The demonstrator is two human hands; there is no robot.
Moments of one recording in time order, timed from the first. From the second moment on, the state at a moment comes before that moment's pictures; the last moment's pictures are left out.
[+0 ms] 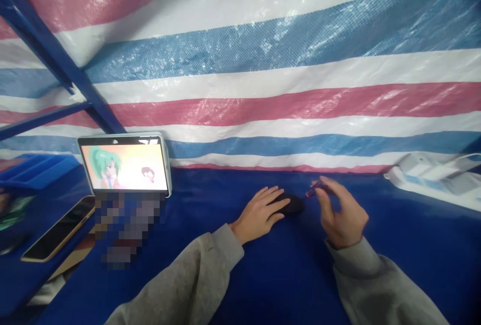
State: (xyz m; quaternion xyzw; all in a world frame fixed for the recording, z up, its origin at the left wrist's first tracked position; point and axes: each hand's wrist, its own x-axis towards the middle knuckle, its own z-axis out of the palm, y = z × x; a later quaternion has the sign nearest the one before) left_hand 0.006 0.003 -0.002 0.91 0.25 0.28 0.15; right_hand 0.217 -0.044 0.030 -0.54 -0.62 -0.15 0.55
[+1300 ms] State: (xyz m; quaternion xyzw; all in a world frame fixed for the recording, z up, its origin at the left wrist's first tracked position) left_hand 0.007 0.006 -0.004 0.94 0.22 0.25 0.10; right_hand 0.213 -0.048 0.037 -0.46 -0.63 -0.14 0.61
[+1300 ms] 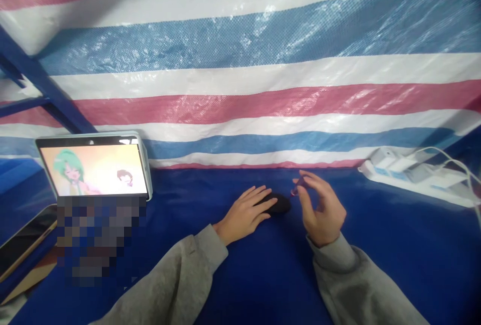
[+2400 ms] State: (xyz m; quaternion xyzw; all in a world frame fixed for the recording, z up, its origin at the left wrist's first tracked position) left_hand 0.007 0.004 -0.003 0.94 0.22 0.25 0.09; right_hand 0.211 -0.051 0.039 -0.48 -0.62 -0.19 0.59
